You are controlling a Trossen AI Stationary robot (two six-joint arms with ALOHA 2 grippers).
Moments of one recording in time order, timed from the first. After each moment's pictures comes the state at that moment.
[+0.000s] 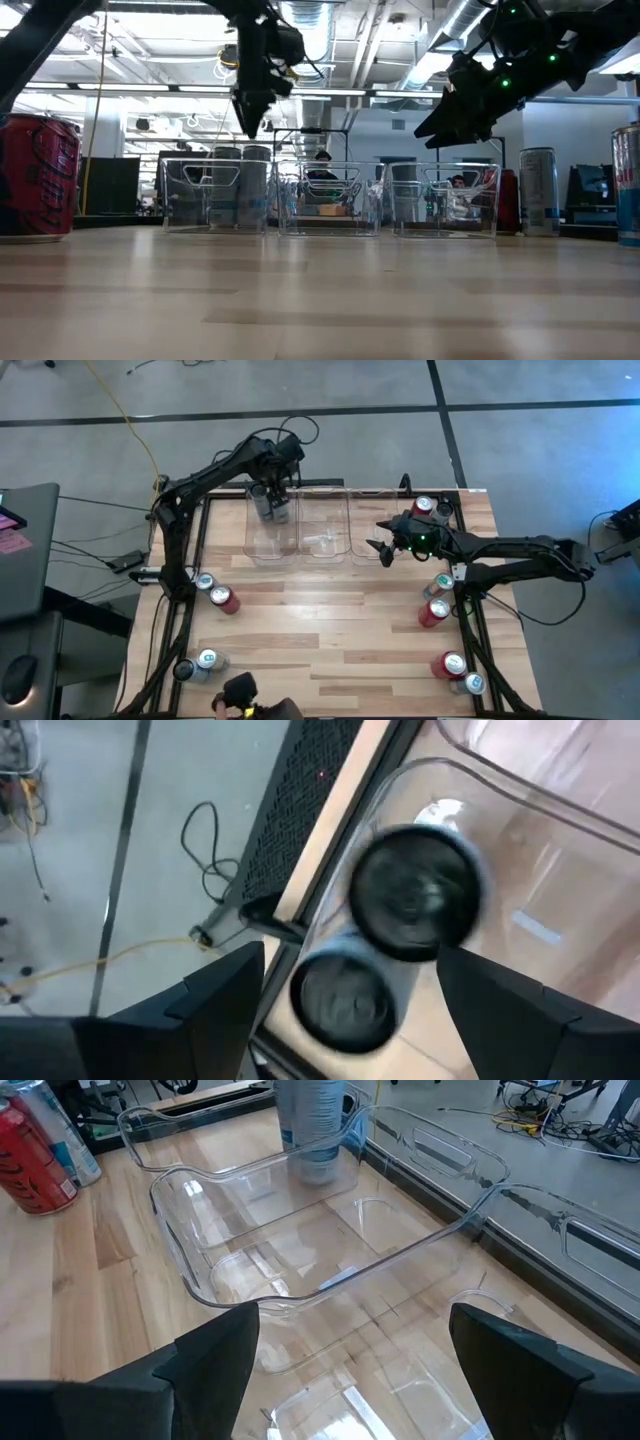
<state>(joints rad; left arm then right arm) 0.63 1.92 1.99 -1.36 -0.42 0.22 -0.33 1.03 0.46 0.16 0.16 0.13</state>
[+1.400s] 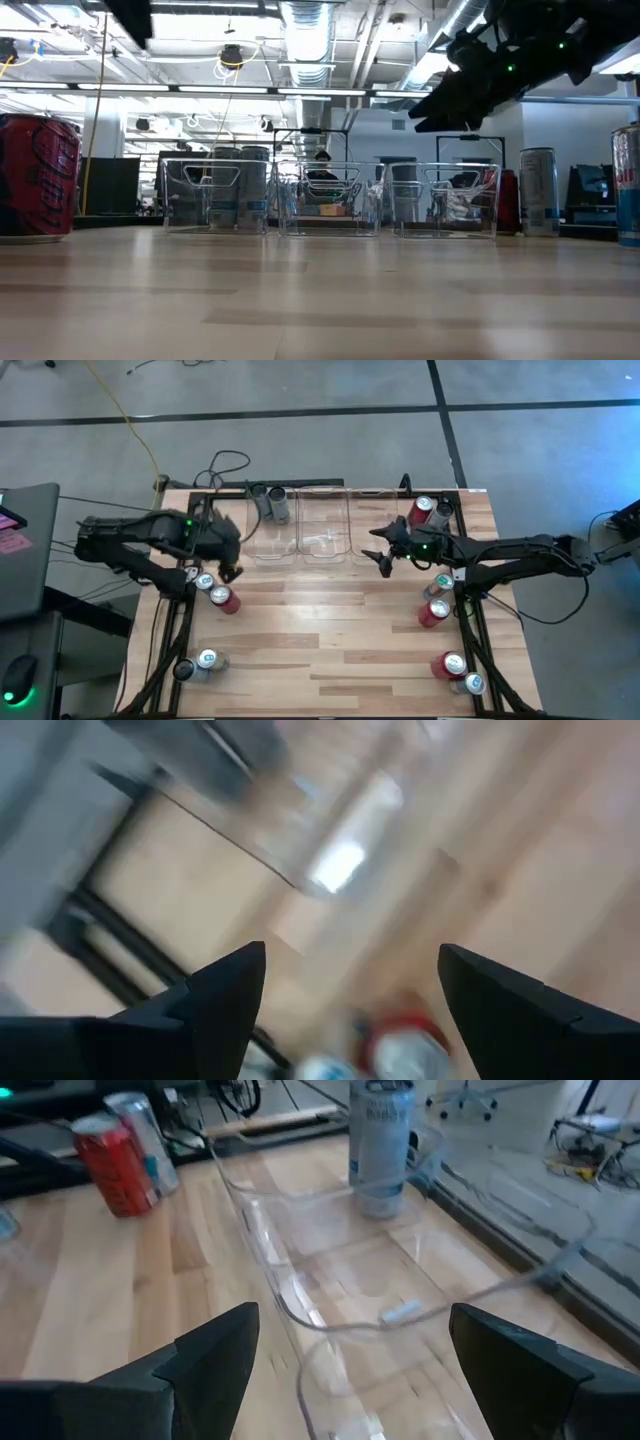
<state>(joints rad) -0.16 1.21 1.47 -1.57 -0.40 -0.71 -0.21 1.03 0.46 0.25 0.16 0.10</state>
